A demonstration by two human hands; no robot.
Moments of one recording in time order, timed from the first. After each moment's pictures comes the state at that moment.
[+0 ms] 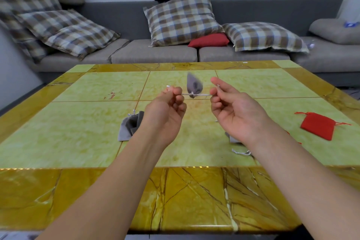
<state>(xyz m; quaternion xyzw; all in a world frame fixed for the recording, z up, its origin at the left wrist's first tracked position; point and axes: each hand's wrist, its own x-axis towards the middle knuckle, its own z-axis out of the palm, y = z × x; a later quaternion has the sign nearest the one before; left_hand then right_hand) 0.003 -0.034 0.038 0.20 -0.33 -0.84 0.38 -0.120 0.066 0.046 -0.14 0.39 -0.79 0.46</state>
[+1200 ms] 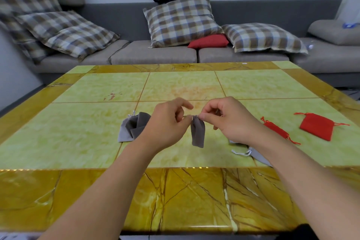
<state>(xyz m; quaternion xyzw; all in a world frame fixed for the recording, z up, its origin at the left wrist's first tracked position) 0.019 -0.041 0.013 0.23 -0.87 -0.32 0.30 -0.127 0.072 0.027 -0.54 0.73 -0.40 0.15</state>
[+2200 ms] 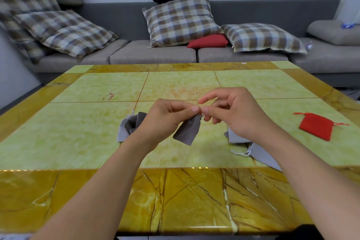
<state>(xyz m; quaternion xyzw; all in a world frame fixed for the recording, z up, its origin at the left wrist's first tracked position) 0.021 -0.039 0.024 0.21 -0.73 -0.59 0.26 -0.132 0.084 0.041 -0.55 0.65 -0.49 0.16</state>
